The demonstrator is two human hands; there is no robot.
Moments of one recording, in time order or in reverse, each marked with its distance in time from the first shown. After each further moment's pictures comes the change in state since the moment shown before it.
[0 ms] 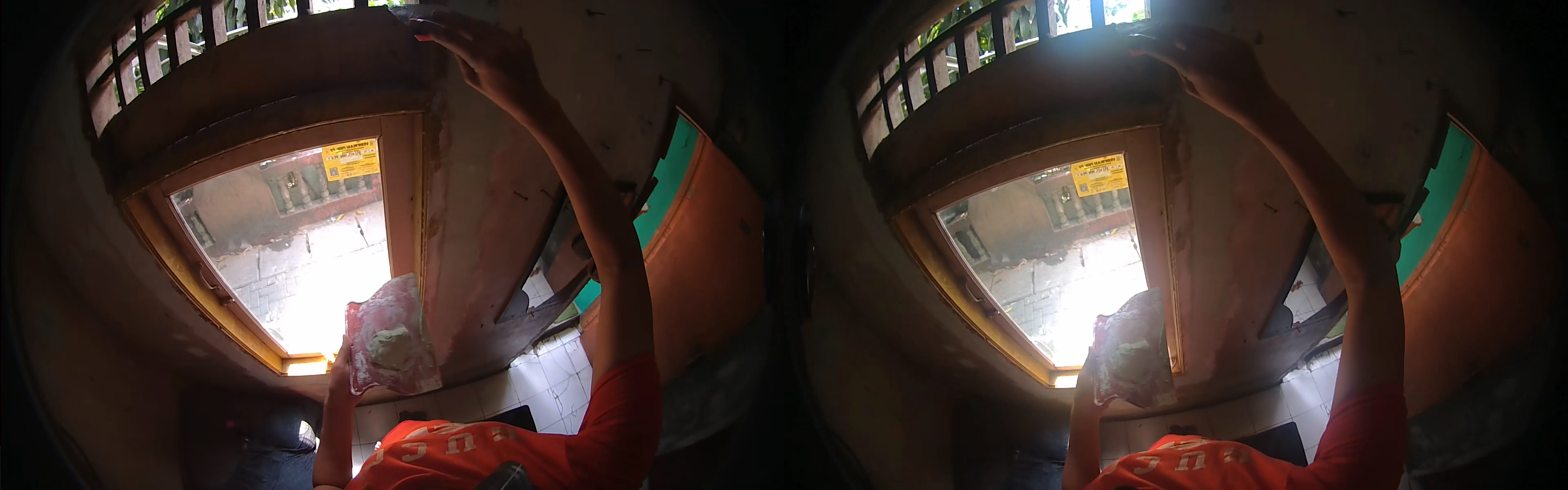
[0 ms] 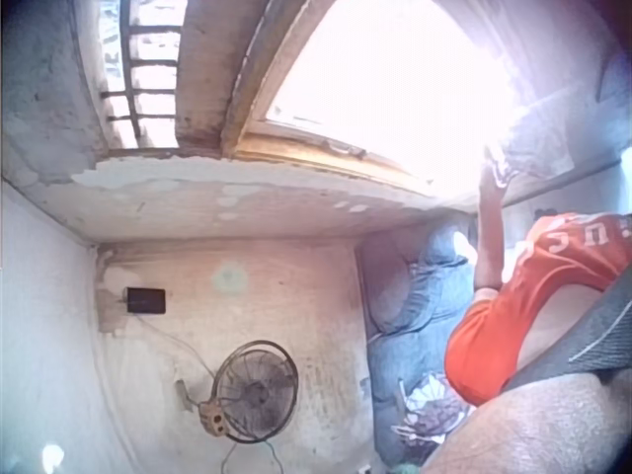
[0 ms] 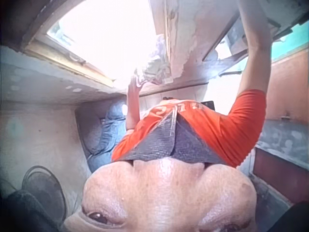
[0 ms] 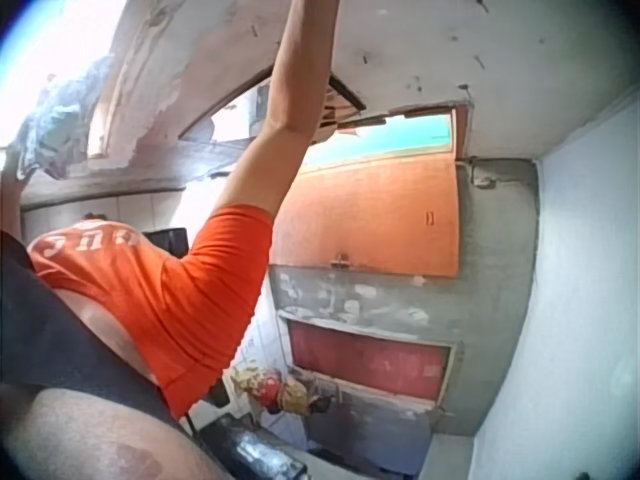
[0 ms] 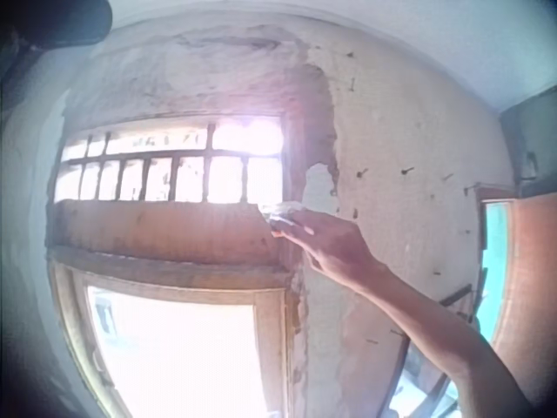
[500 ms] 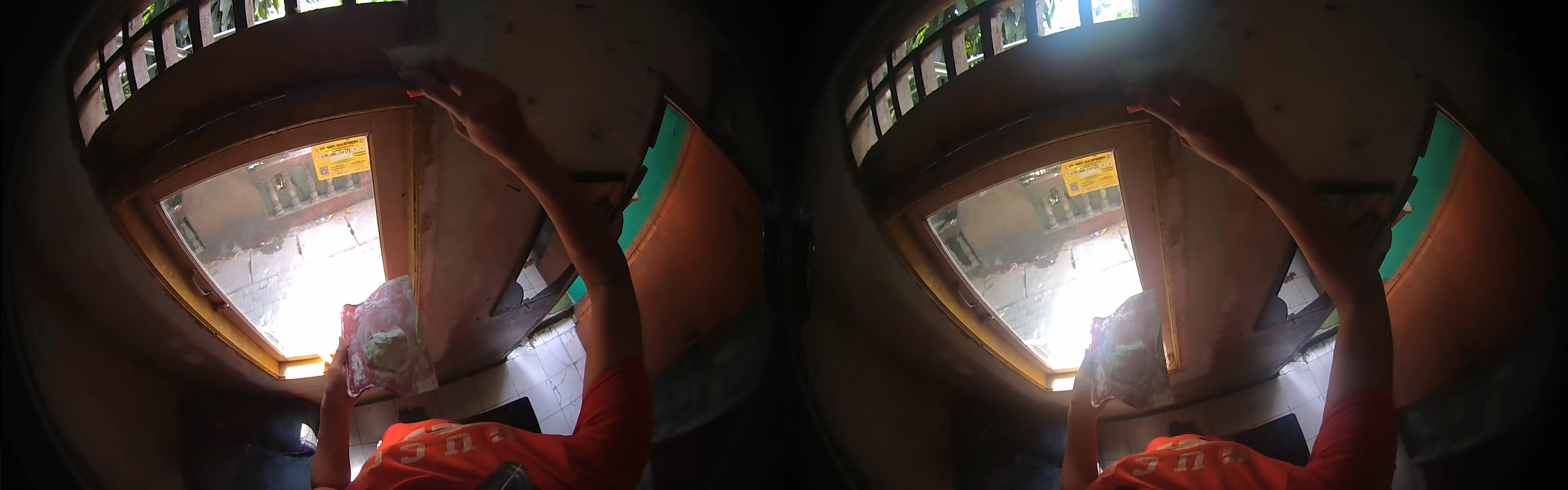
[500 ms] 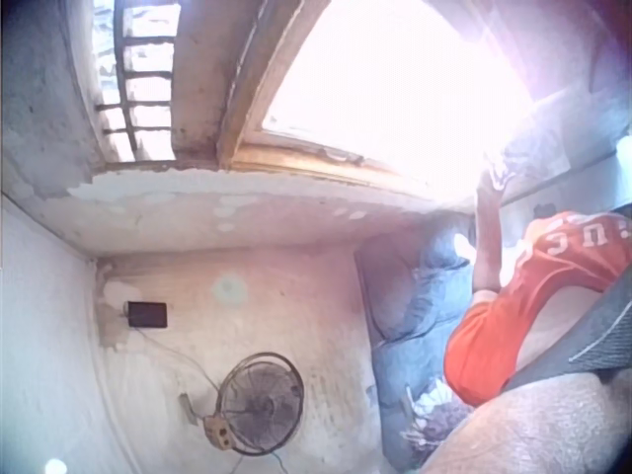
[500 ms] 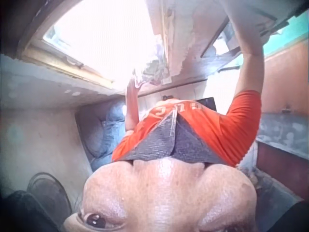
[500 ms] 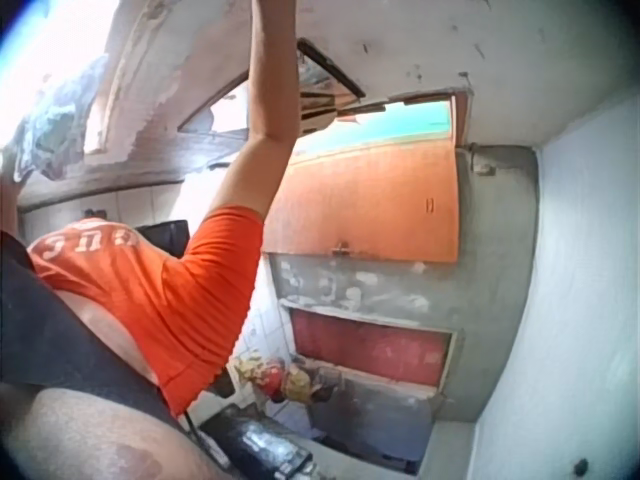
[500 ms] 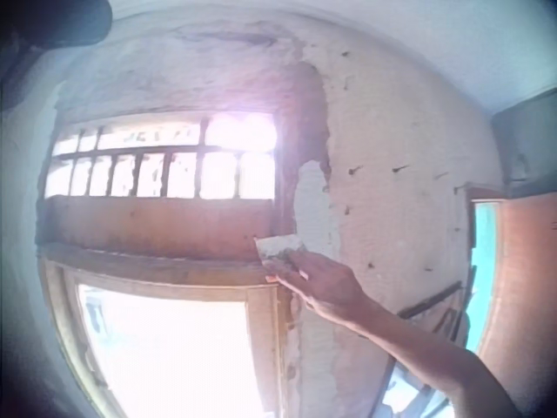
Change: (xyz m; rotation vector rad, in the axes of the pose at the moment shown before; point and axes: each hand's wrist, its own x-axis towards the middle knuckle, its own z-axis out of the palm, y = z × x) left_hand -0.009 0.004 -0.012 -0.028 0.013 -0.054; right_hand -0.040 -0.049 0.001 0.025 -0.080 0.074
